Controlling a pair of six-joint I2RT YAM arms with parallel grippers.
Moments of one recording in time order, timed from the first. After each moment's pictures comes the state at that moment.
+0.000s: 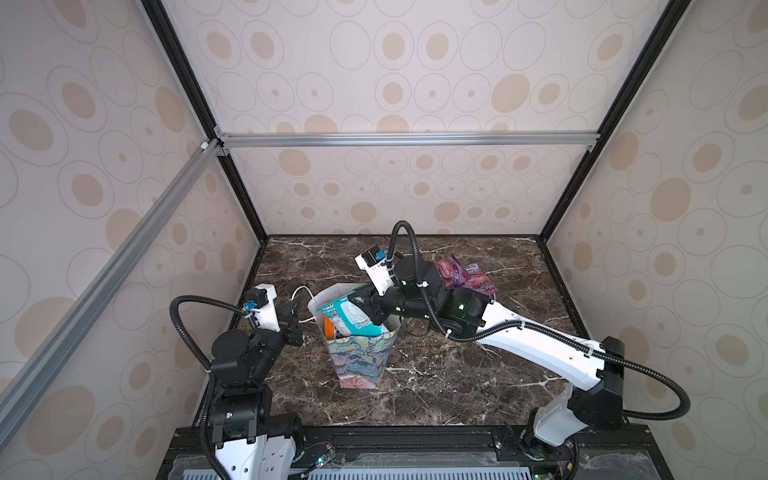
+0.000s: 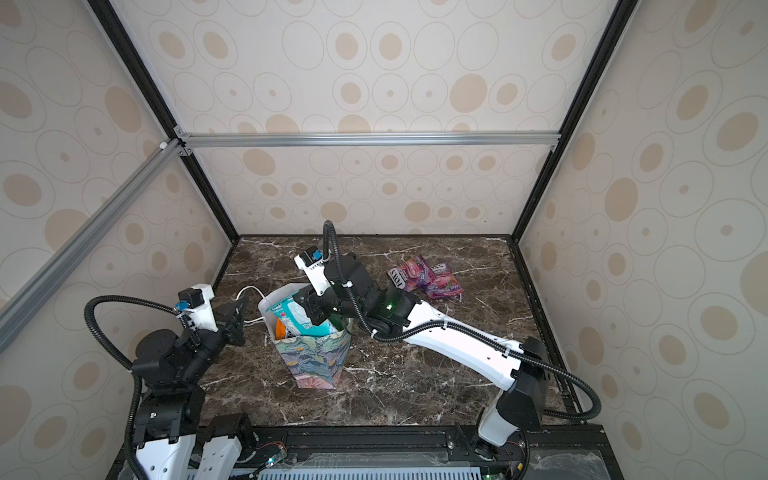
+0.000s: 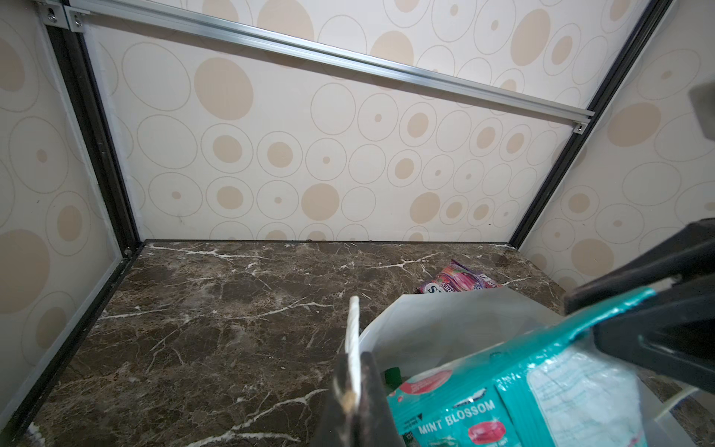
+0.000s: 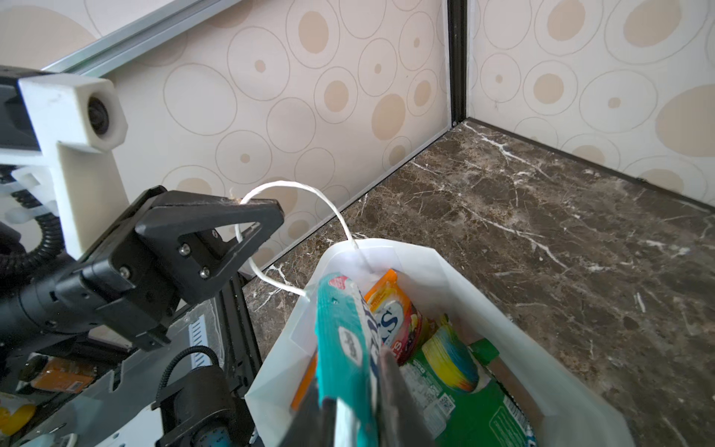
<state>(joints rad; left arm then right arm) 0.14 0.42 0.67 -0.34 0.43 -0.16 1.06 1.59 1.57 -0.34 -0.07 0.31</state>
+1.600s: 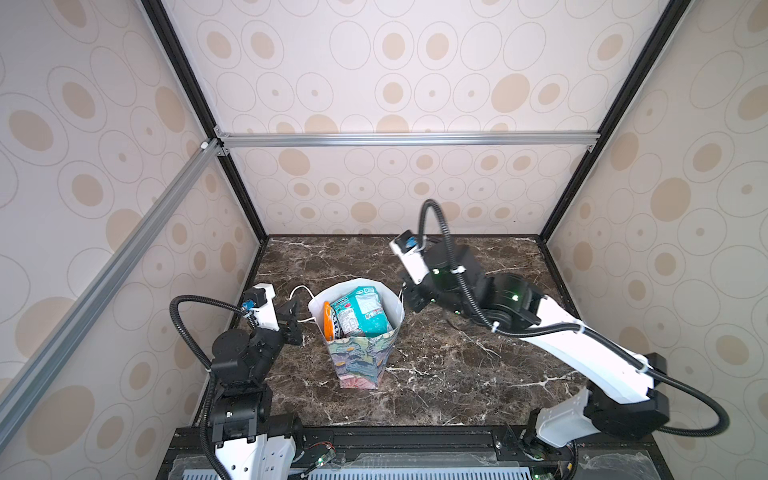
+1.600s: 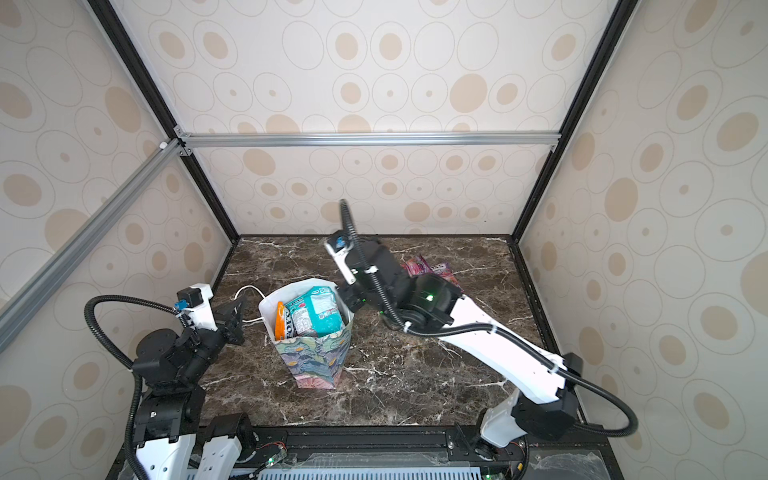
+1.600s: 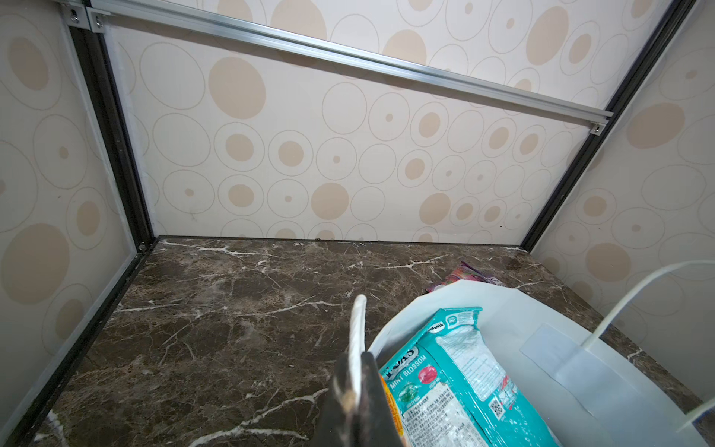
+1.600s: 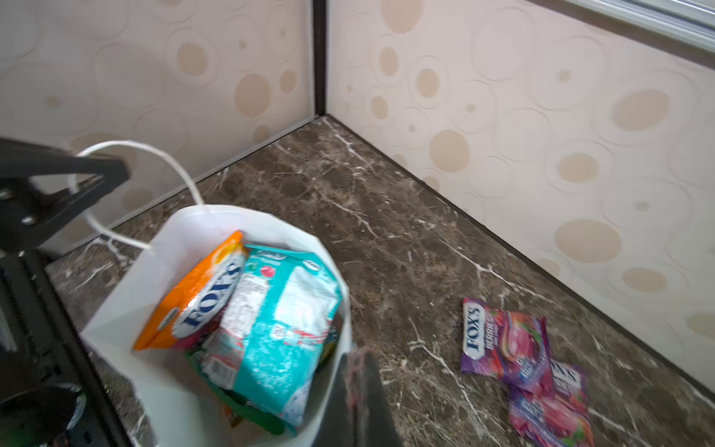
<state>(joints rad) 0.14 0.42 0.67 -0.34 0.38 -0.16 0.97 1.42 1.71 -0.78 0.33 0.08</state>
